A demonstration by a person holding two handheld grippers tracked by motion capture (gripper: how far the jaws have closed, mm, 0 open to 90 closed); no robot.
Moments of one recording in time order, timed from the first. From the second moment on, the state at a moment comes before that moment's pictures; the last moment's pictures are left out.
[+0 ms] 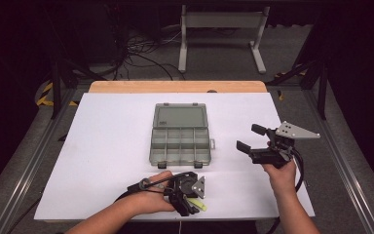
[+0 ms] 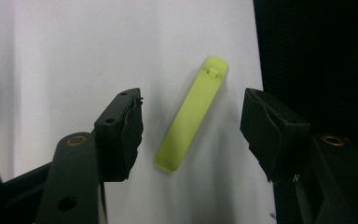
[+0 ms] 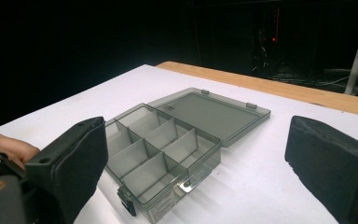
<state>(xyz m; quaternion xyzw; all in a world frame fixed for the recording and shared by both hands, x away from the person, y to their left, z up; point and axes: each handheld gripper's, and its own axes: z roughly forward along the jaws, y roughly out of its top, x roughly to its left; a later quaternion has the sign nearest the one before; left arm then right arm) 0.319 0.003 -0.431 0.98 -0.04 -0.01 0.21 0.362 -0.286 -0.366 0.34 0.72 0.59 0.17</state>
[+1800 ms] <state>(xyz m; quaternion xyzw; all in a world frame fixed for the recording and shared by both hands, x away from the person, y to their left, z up) 0.323 0.026 -0.384 0.97 -0.01 0.02 0.25 0.366 -0.284 -0.371 0.34 0.72 0.58 0.17</state>
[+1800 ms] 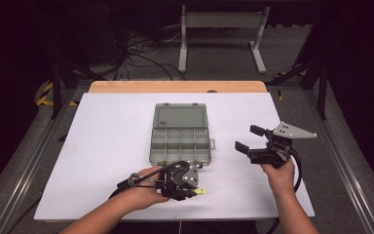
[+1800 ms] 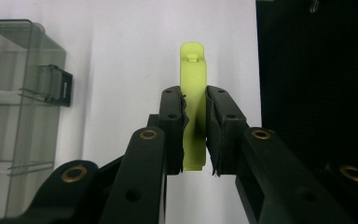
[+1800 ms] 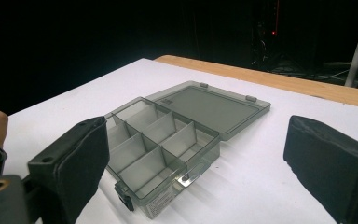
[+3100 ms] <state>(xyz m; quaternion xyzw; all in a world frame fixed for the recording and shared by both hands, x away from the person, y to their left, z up) 0.356 0.079 -0.351 0.94 0.14 0.07 0.31 0.366 -0.283 -0.372 0.34 0.72 0.57 0.18</state>
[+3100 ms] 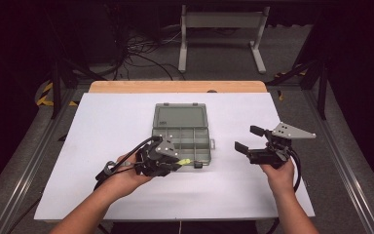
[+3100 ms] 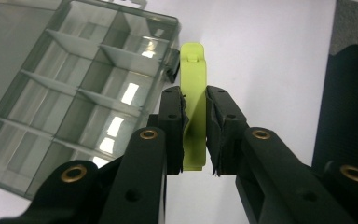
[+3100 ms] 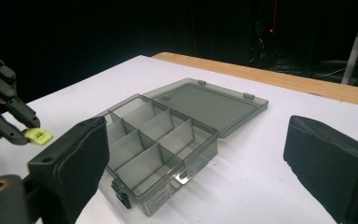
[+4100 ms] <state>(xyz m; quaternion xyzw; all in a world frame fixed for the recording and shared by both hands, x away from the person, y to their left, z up) 0.382 0.106 -0.353 0.91 0.27 0.10 0.31 0.366 -0.283 -0.373 0.34 0.73 0.56 0.18</state>
